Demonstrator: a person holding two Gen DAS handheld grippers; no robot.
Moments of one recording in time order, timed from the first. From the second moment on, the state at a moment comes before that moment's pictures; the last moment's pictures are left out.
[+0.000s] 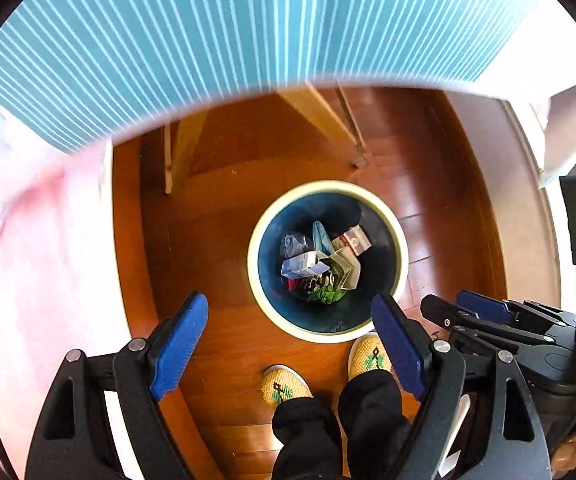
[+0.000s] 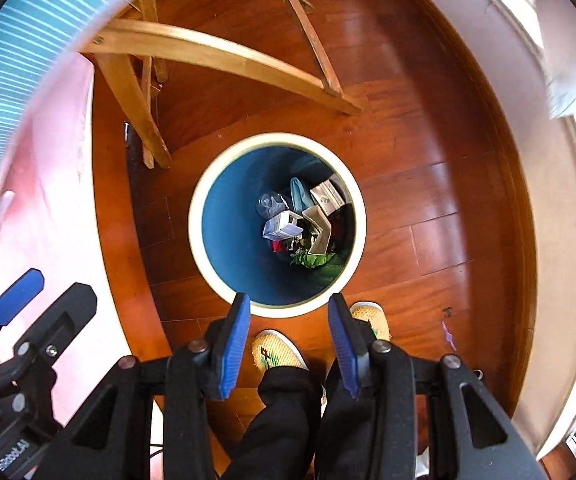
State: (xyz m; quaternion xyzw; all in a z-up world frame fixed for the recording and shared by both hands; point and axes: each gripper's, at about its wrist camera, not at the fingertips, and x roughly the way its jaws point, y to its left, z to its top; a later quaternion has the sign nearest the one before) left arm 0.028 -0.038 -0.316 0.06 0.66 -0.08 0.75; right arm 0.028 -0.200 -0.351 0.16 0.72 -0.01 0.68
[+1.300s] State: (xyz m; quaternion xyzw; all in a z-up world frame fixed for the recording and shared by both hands) left arm 0.017 0.000 0.120 0.09 0.36 -0.15 0.92; right arm 0.024 -0.196 0.061 0.13 0.45 -0.02 0.88
